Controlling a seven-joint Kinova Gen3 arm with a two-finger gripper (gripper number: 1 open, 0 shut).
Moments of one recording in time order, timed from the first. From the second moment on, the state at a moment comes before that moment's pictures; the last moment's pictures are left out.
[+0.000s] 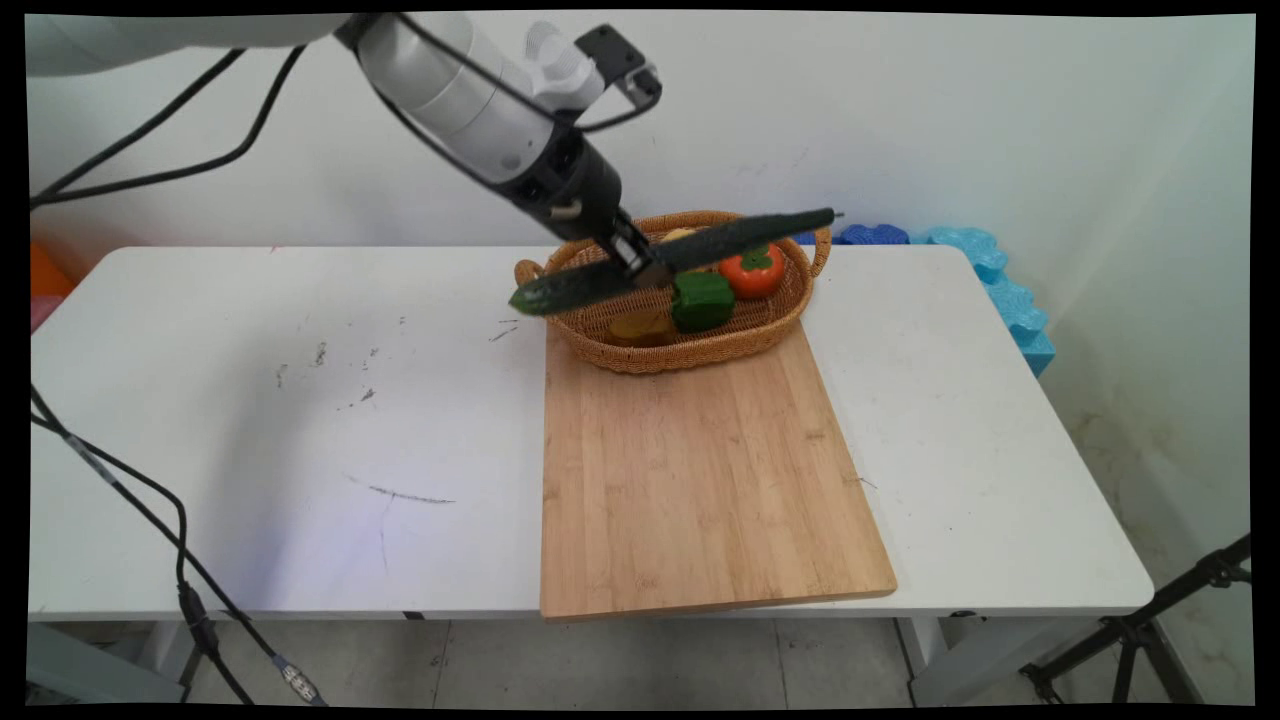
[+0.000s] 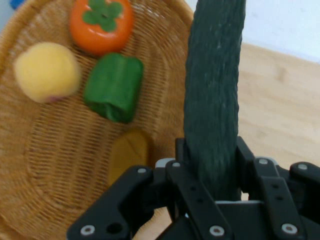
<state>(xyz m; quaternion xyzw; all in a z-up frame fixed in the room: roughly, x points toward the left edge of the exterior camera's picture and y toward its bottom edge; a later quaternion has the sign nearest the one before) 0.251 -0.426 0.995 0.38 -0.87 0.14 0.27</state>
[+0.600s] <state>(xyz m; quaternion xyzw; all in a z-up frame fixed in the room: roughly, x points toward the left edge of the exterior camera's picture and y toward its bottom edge) 0.246 -0.402 0.932 0.35 -0.90 0.13 0.24</state>
